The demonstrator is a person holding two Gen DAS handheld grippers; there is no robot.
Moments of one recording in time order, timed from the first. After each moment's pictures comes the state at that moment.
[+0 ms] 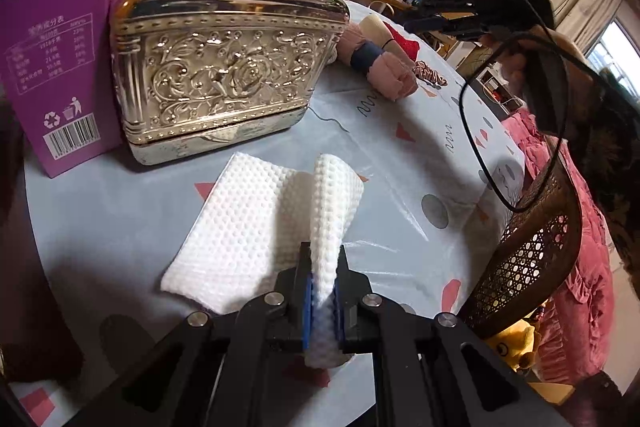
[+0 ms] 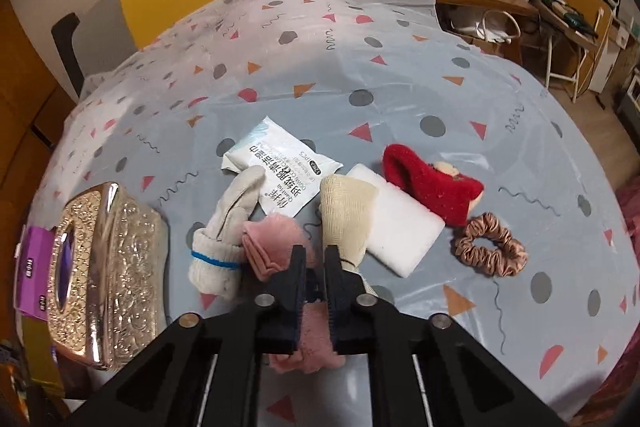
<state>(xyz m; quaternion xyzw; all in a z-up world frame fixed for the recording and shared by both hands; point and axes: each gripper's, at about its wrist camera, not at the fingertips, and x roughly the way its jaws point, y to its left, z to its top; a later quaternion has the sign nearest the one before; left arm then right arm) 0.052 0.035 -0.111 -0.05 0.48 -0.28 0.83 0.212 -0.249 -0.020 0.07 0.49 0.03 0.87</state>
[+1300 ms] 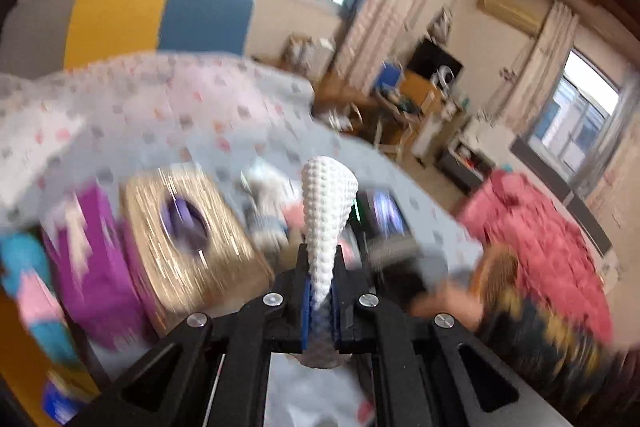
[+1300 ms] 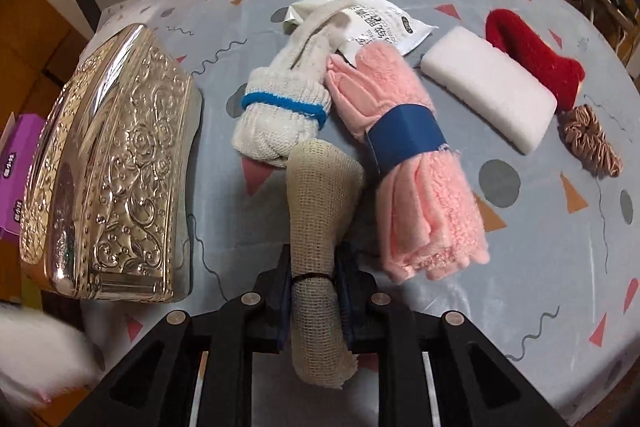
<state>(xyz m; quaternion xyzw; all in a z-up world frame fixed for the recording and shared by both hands) 0.089 0.033 0.058 -0.09 0.33 -0.30 0.89 0.194 -0.197 -0.097 0.06 0.57 0.09 0.81</state>
